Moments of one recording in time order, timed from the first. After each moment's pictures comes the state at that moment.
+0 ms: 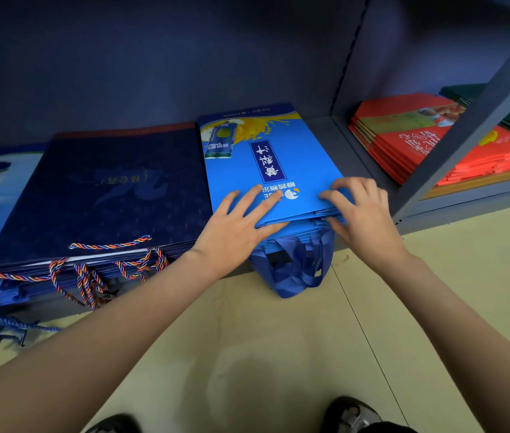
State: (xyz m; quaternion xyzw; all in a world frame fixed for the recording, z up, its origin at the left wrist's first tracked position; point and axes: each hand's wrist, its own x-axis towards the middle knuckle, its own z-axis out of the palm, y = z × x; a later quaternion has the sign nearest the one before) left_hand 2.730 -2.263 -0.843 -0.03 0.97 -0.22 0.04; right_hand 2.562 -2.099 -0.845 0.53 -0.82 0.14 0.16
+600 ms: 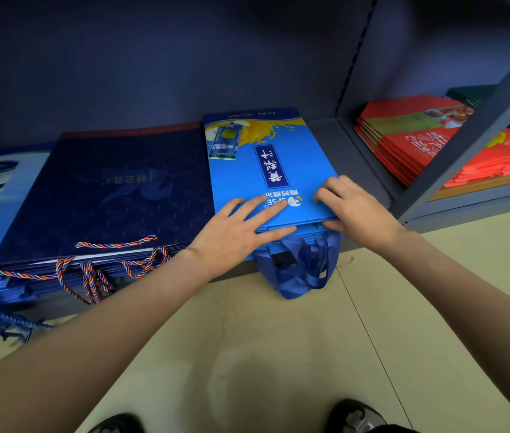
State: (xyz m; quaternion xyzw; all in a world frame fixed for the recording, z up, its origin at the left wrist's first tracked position) left_hand 2.740 -2.281 -0.857 0.03 0.97 -0.25 -0.04; right_hand 2.545 -2.124 -0.834 0.65 -0.75 0.07 0.07
